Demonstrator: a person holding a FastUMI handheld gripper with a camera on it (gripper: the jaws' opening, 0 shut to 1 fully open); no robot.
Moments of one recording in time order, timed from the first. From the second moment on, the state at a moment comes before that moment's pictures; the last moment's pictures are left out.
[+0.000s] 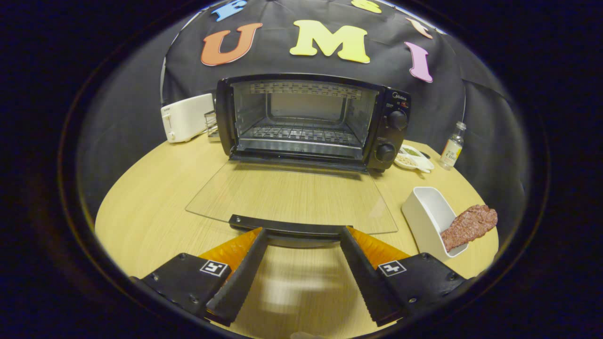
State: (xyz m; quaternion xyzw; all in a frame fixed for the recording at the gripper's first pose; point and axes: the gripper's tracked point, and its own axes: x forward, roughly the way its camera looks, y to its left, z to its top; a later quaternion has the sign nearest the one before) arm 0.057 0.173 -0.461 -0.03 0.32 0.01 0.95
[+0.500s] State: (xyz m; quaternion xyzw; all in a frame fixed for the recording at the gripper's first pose) arm 0.060 0.090 -0.367 -0.04 0.26 0.03 0.96
